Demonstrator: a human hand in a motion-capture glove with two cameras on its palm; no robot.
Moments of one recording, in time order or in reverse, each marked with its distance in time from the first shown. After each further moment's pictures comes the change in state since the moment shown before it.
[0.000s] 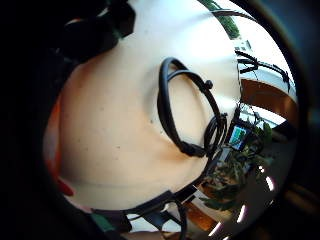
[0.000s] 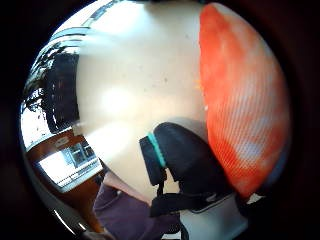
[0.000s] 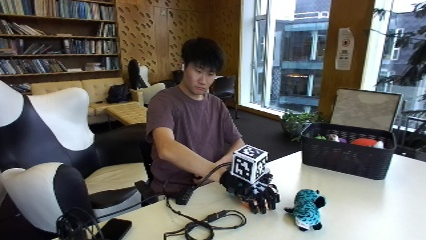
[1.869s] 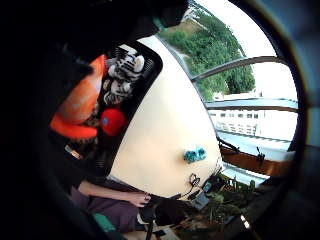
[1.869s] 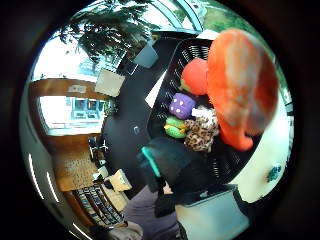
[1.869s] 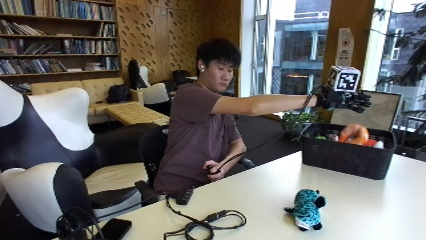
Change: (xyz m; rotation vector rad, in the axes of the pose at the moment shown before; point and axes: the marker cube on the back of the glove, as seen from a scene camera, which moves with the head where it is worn) arm -0.477 -0.114 -0.254 0.050 0.004 -0.447
